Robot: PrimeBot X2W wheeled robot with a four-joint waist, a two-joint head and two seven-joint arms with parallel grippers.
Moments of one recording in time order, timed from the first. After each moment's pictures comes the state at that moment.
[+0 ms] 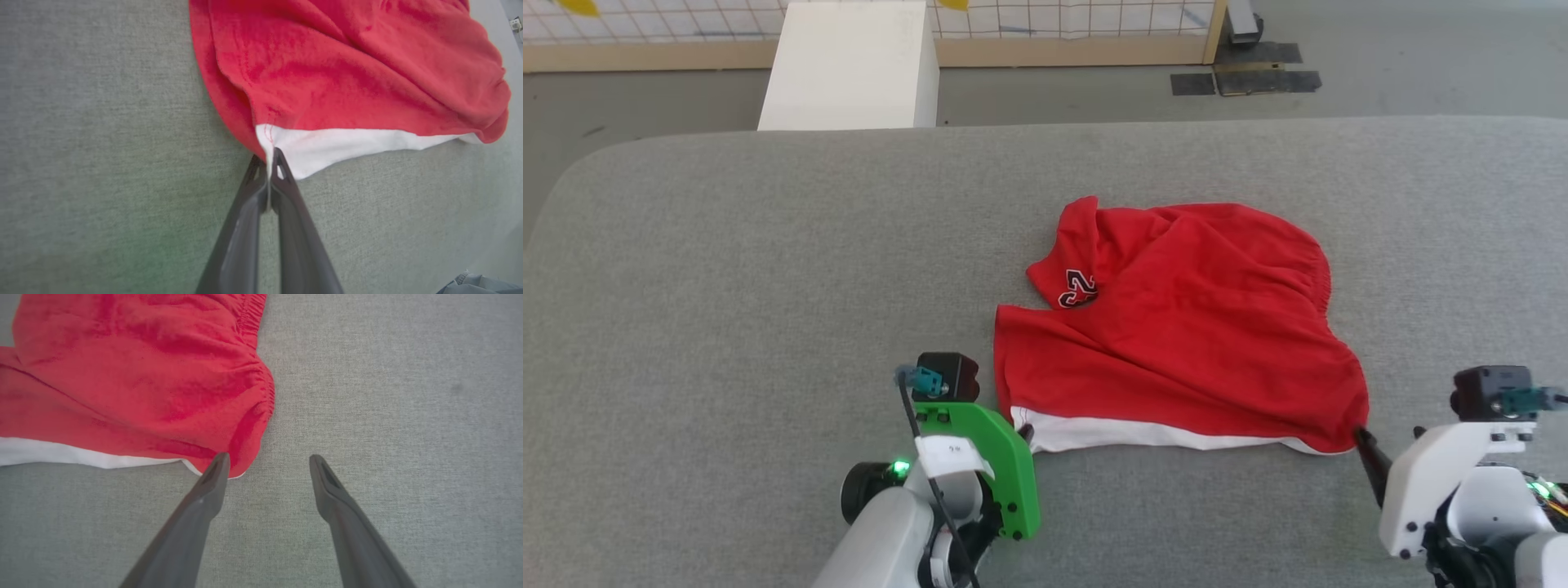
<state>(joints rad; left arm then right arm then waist) -0.26 0.06 -0.41 0.25 -0.54 0.09 0.50 -0.01 -0.05 -0.17 -0.08 0.14 0.13 0.69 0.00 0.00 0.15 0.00</state>
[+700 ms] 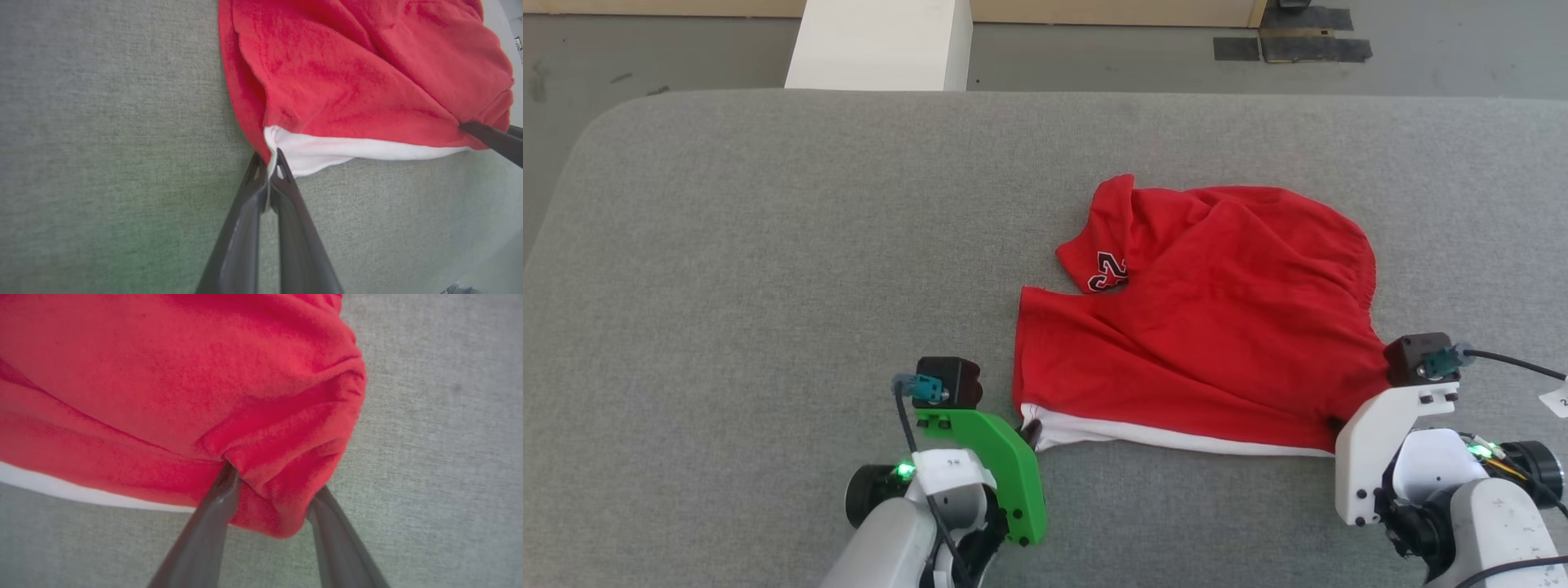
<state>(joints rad) -0.21 0.07 -0.42 0.15 -0.55 0.11 0.48 -0.16 -0.06 -0.09 0.16 0.04 0.13 0.72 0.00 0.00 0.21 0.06</state>
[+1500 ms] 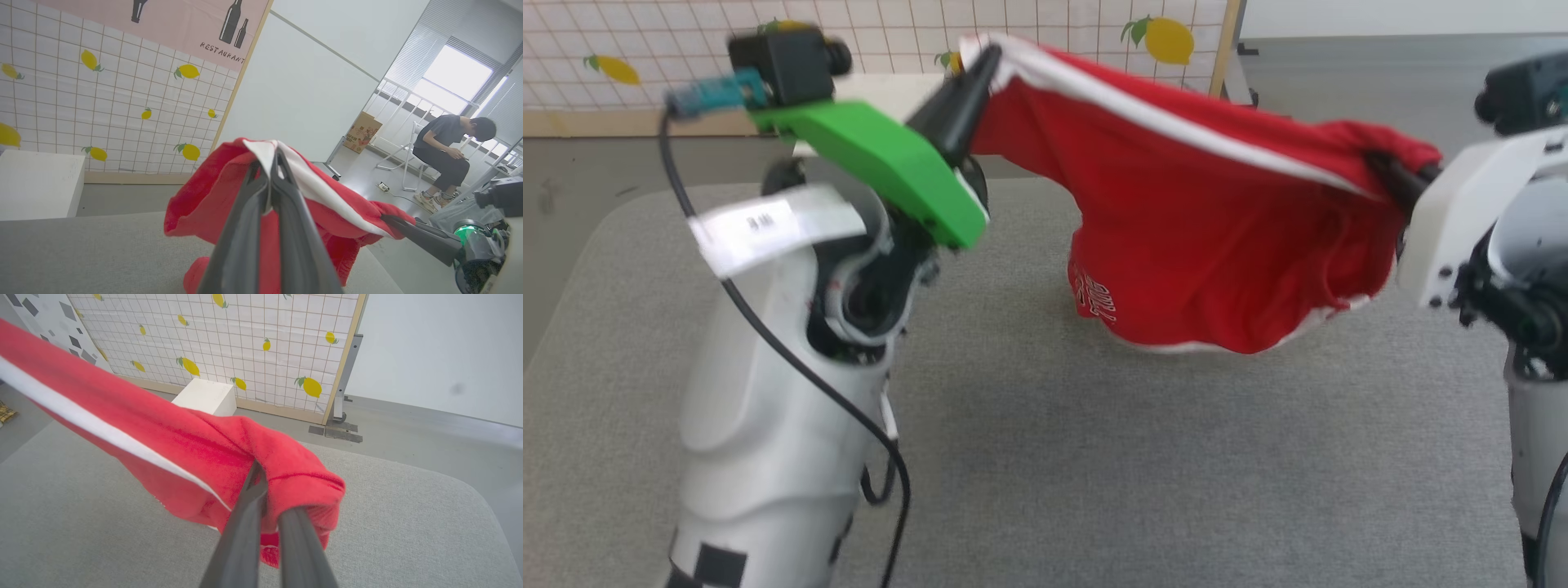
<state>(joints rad) -0.68 0.08 -0.23 0.02 -0.76 0.03 0.38 -0.55 -0.21 -0.02 -0.06 0.34 0.13 0.86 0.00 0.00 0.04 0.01</state>
